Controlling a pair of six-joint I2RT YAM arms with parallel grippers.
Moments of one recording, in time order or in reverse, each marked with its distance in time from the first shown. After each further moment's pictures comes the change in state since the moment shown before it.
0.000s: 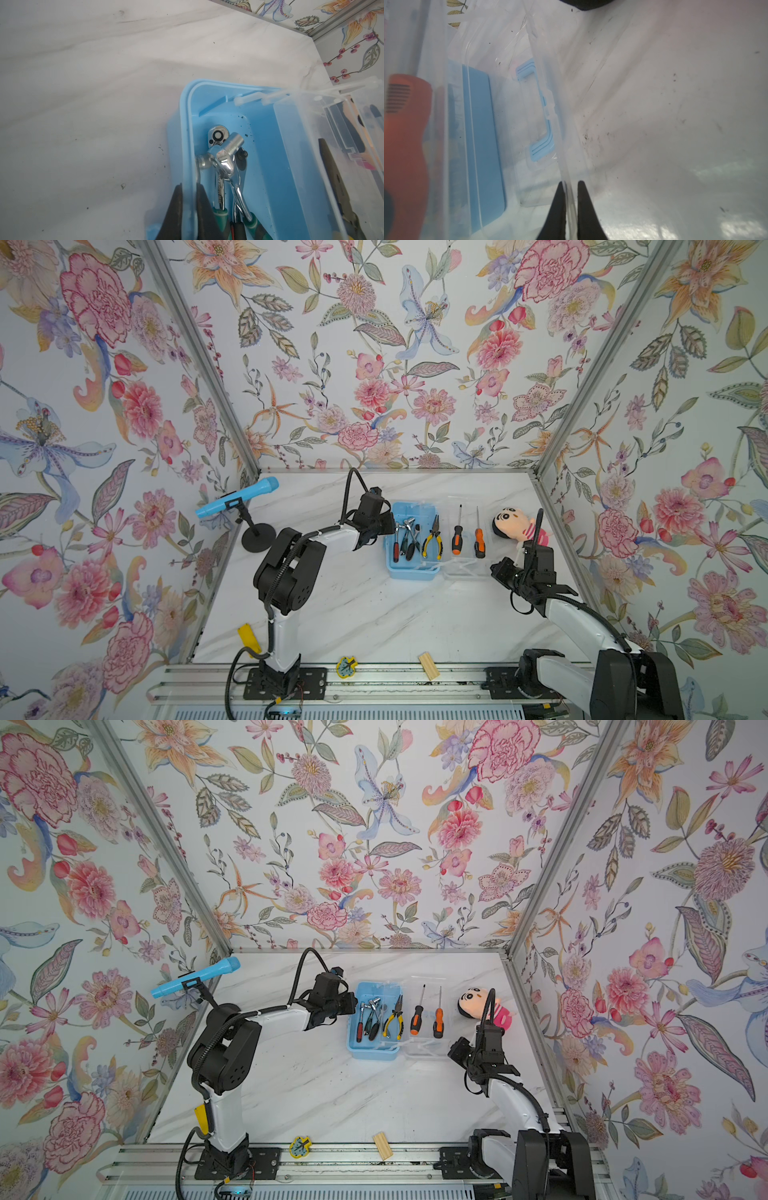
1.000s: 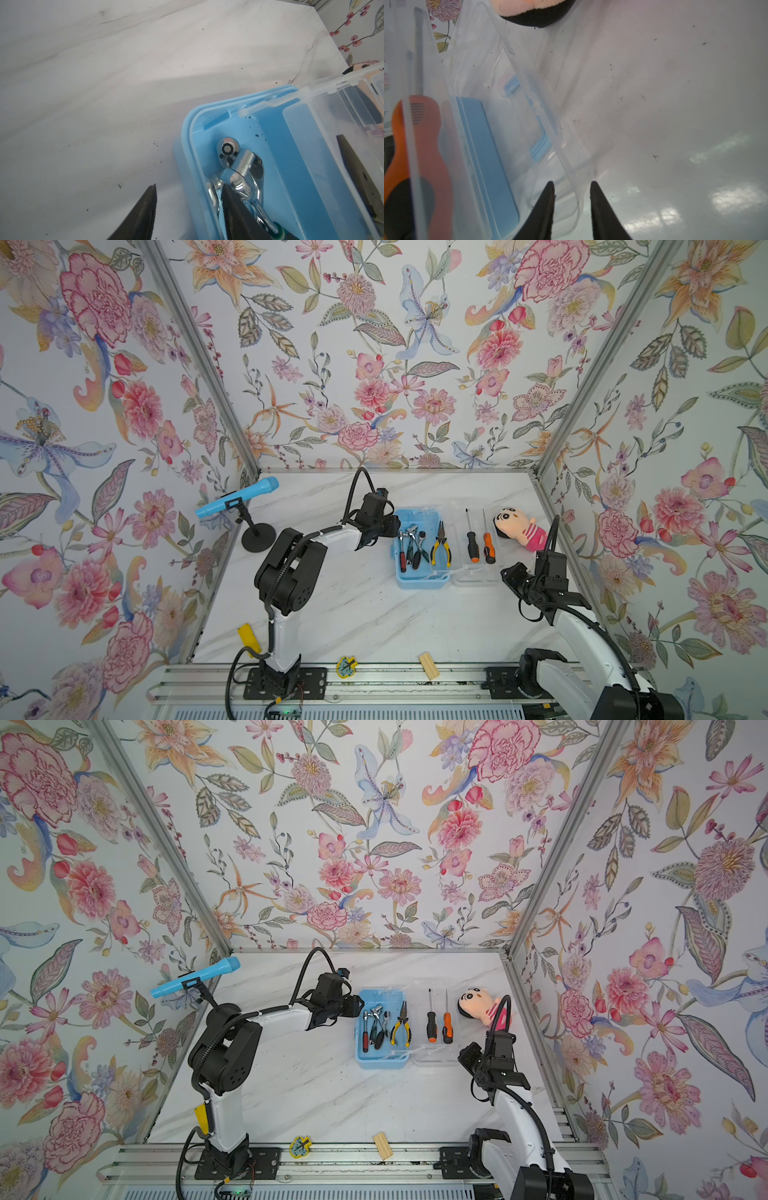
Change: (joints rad) left arm -0.015 -0.001 0.021 -0.056 0.001 0.136; right arm -0.072 -0.156 -0.002 -0.186 0.040 0.084
